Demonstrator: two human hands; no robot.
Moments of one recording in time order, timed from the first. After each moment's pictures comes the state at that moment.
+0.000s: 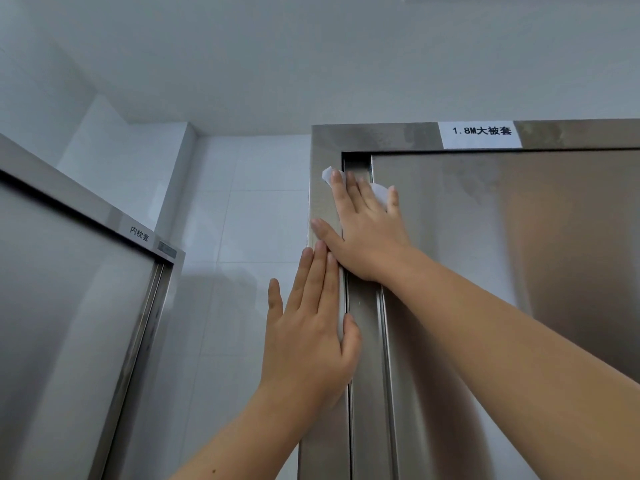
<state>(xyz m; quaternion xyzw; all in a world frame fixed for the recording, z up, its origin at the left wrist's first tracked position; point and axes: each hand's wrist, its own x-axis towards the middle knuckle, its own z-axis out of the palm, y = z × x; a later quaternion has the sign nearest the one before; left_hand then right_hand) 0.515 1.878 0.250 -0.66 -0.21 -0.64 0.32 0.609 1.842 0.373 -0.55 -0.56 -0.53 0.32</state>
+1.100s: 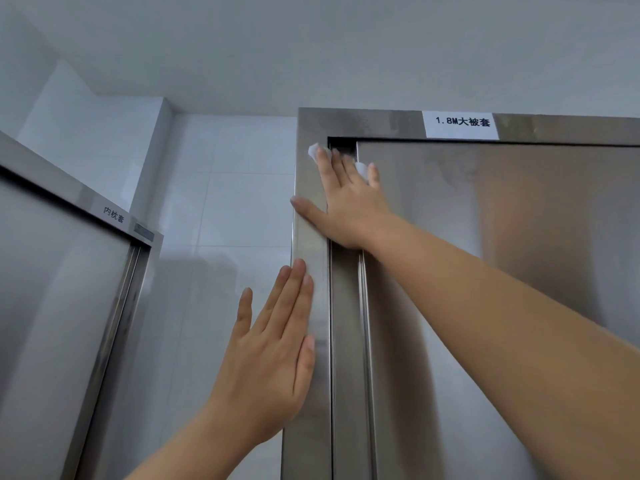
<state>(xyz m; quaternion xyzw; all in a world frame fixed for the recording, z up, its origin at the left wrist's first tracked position) 0.486 1.895 0.215 -0.71 -0.16 -0.58 0.36 0.606 1.835 0.387 -0.57 -0.57 -0.52 0.30</state>
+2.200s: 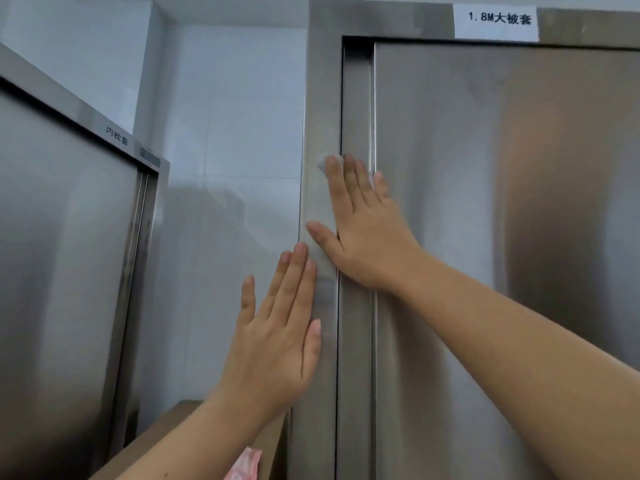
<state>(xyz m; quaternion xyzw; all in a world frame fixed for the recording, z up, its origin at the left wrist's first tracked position) 0.486 1.891 0.139 -0.72 -0.21 -0.57 0.34 0.610 1.825 0.260 -0.55 -0.62 -0.50 0.26</state>
